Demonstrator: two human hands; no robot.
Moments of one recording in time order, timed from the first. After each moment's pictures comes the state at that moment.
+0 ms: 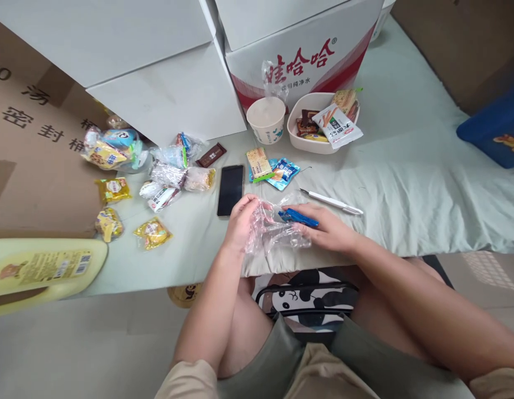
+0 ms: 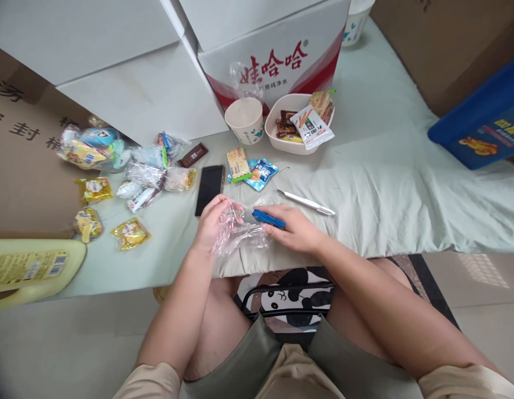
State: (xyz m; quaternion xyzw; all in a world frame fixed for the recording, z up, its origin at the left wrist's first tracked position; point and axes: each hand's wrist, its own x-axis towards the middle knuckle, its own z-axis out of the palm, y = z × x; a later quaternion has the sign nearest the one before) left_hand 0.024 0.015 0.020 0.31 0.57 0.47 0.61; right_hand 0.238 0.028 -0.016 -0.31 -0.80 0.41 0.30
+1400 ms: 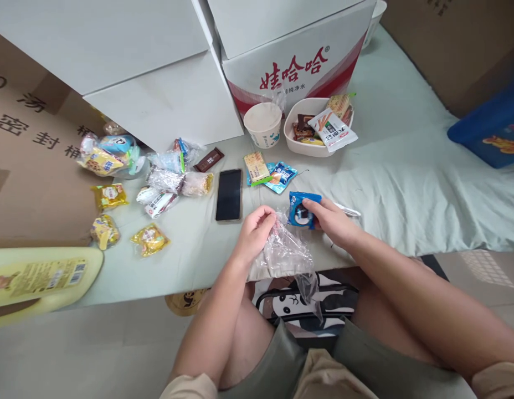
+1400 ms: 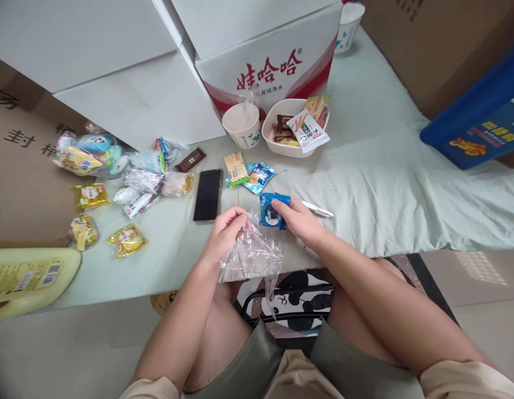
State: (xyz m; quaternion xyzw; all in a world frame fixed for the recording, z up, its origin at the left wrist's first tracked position) left_hand 0.037 0.005 0.013 0.45 0.58 0.39 0.56; right_hand 0.226 0.034 -0.006 -0.50 -0.46 0.65 0.34
